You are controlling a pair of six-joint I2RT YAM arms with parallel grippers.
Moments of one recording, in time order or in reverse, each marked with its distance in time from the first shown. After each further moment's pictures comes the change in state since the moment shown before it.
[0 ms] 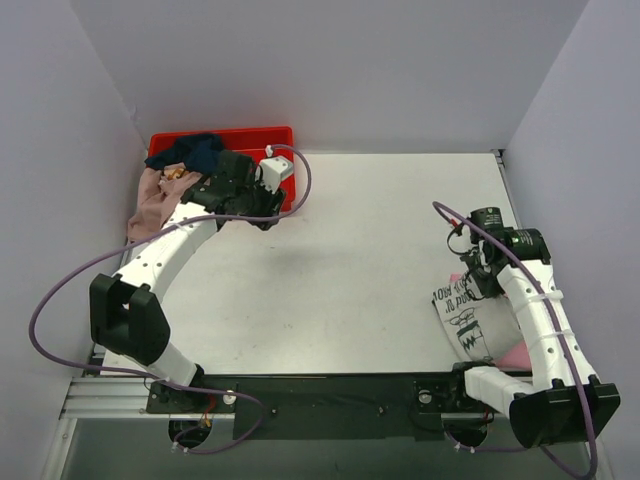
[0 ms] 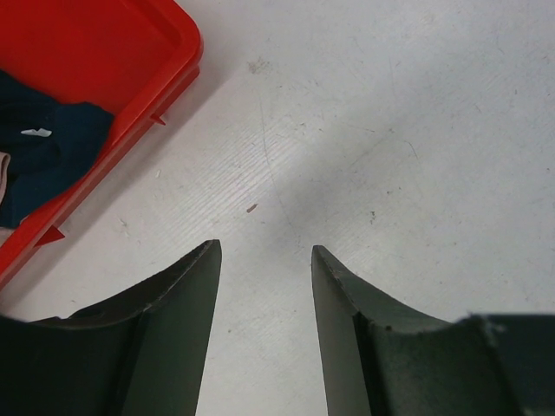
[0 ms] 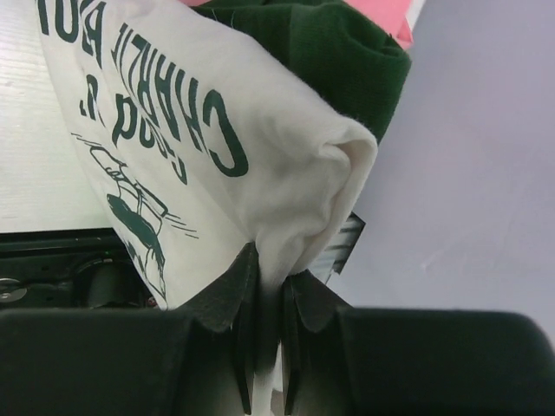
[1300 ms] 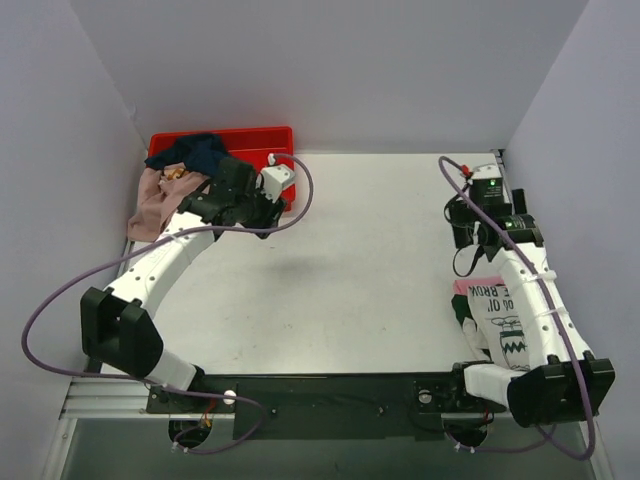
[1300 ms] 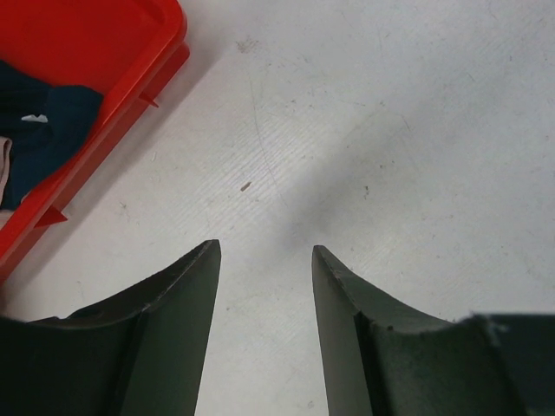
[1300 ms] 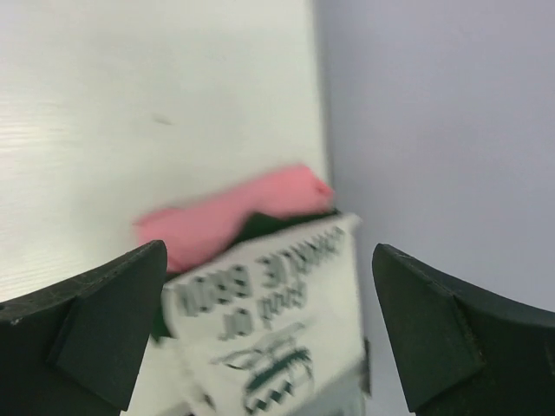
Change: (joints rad) left arm -0.039 -0.055 -0.052 -0.010 -0.037 0.022; right arm -0.103 0.126 0.064 0.460 0.221 0.104
